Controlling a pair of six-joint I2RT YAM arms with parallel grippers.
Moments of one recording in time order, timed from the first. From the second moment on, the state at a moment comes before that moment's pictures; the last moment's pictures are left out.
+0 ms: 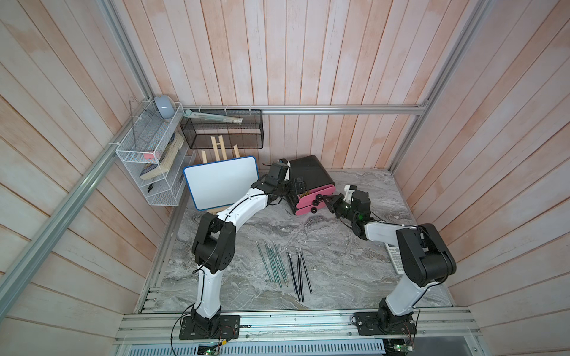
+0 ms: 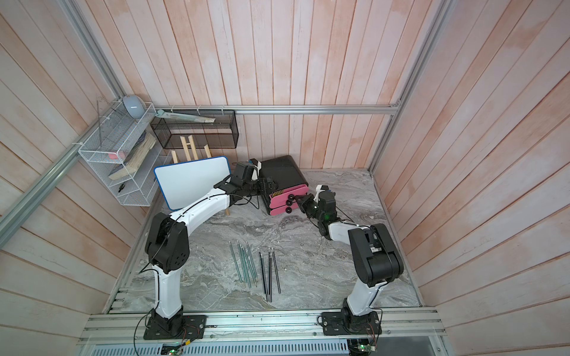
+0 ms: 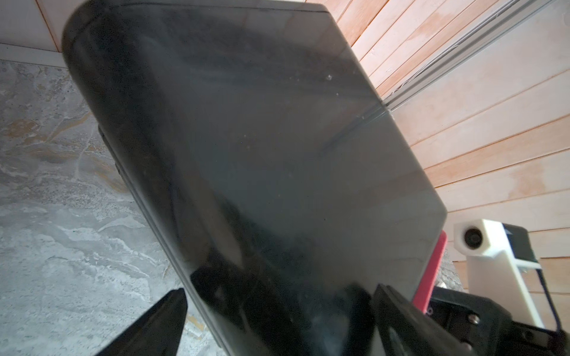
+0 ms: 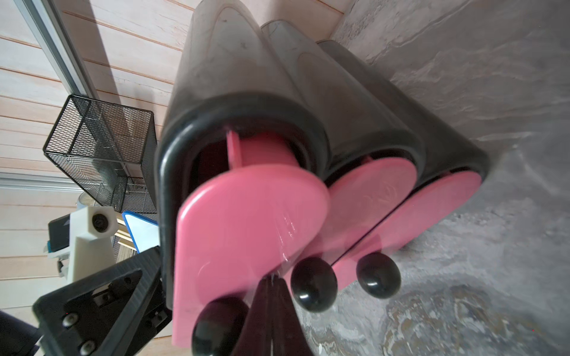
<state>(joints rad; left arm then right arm) -0.52 2.04 1.72 -0.32 0.18 -0.49 0.28 1.75 0.85 0.61 -0.40 1.19</state>
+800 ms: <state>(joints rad) -0.51 2.02 1.73 -0.38 0.18 -0.50 0.31 1.70 0.82 0.61 -0.38 1.22</state>
